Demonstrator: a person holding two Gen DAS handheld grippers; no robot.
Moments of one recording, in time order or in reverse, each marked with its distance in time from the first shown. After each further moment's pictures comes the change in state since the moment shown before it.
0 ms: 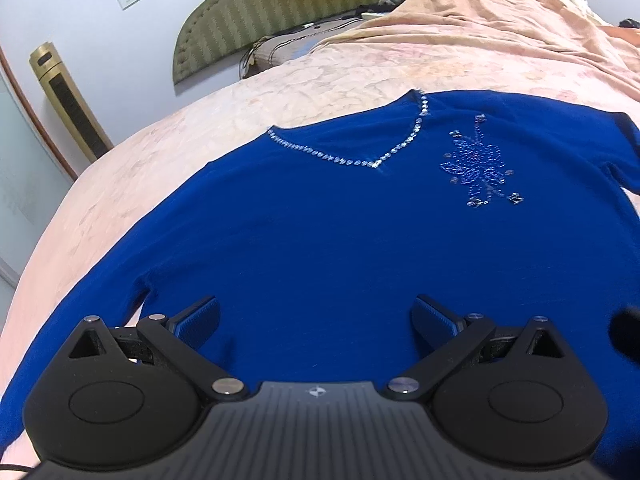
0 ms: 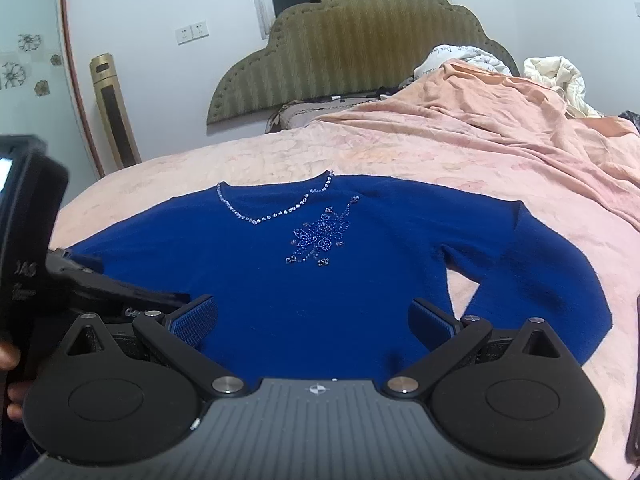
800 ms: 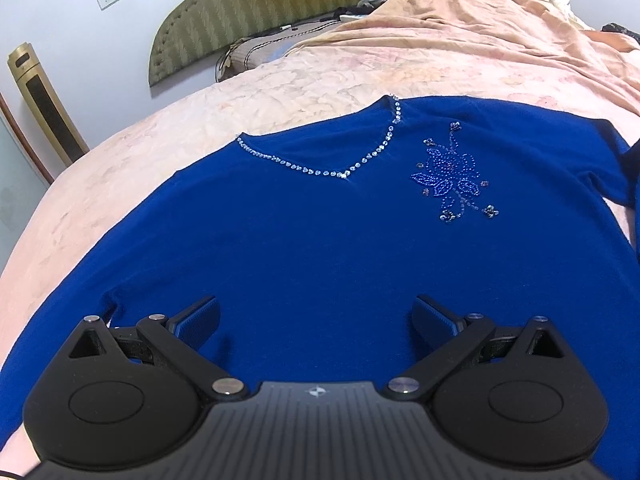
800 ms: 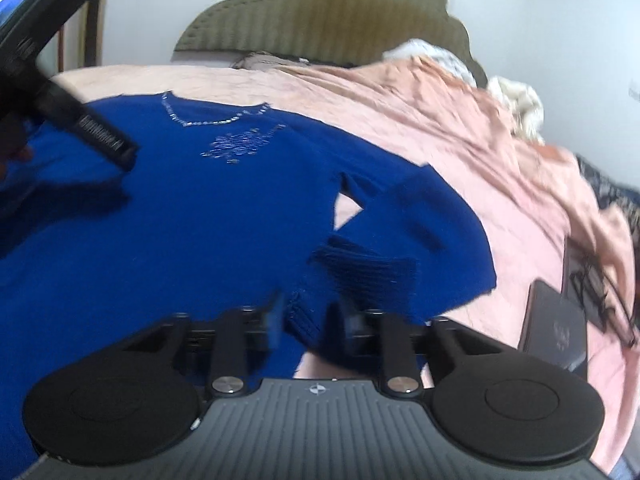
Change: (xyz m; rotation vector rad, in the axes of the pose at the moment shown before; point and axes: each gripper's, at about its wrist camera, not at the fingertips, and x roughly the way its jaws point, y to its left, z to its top) left arm 0.010 -0.006 0.009 0.004 -0.007 -0.072; right arm -0.021 -0.027 -0.051 -0.226 0.125 -0.243
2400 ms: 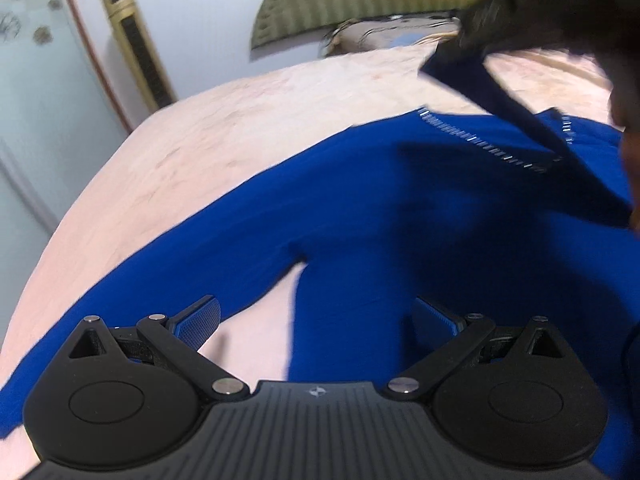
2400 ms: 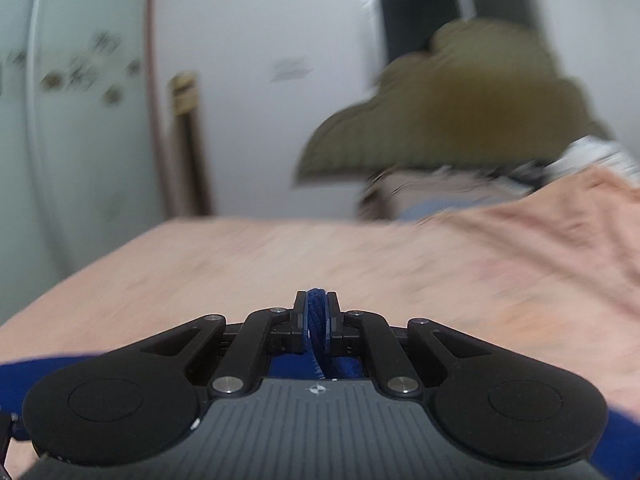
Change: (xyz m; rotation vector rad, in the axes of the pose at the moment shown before) left arm 0.009 0.135 -0.038 -0.209 0.046 0.166; right arm 0.155 0.149 0.249 0.023 -0.285 0.460
